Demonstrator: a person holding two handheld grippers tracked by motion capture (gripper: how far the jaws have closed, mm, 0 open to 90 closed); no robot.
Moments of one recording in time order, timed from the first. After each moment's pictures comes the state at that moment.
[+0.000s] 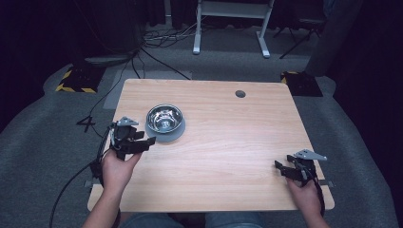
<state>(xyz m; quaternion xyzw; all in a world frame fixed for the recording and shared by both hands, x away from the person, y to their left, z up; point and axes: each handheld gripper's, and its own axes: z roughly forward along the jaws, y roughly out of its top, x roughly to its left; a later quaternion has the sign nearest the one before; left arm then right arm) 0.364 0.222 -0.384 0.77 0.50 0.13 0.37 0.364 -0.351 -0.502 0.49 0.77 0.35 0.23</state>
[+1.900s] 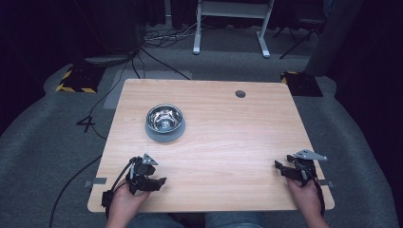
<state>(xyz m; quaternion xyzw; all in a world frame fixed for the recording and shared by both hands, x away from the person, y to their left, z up) 0.316 0.183 -0.469 0.86 0.44 0.07 0.26 0.365 -0.351 -0.503 0.49 0.77 0.35 0.23</state>
